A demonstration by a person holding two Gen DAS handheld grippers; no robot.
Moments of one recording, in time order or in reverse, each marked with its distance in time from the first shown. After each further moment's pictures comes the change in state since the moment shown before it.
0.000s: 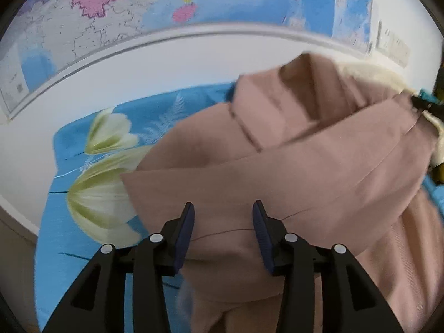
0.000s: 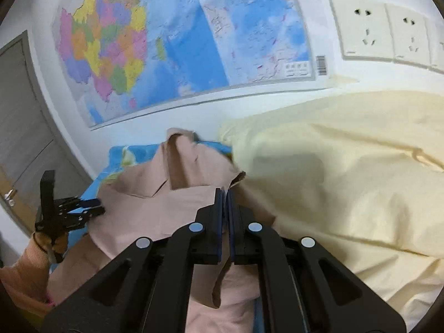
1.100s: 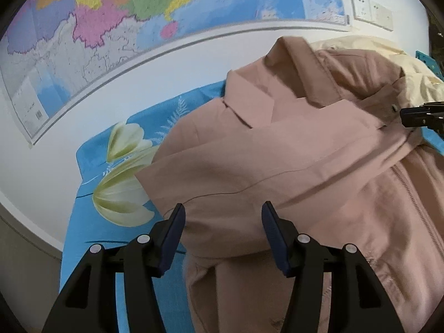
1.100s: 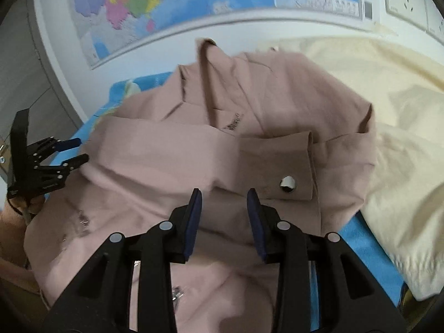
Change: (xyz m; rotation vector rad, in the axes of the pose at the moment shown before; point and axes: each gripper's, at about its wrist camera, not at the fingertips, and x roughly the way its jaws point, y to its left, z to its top) left arm -0.035 -0.030 -0.029 0.130 -0.059 0.111; right arm 0.024 0.064 -0.065 -0.106 0.137 0.037
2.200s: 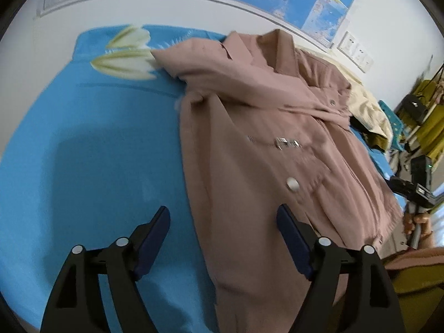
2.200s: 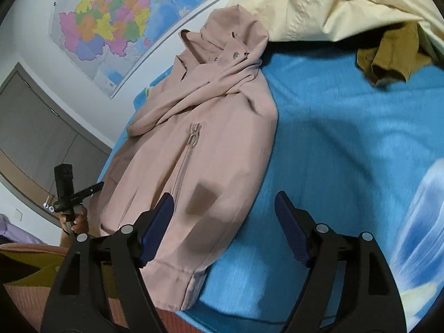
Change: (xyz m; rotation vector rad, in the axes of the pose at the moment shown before) left arm -0.081 0.045 -0.143 -0.353 0.125 -0.428; right arm -0.106 -0.022 -0.169 0.387 -0.006 0.207
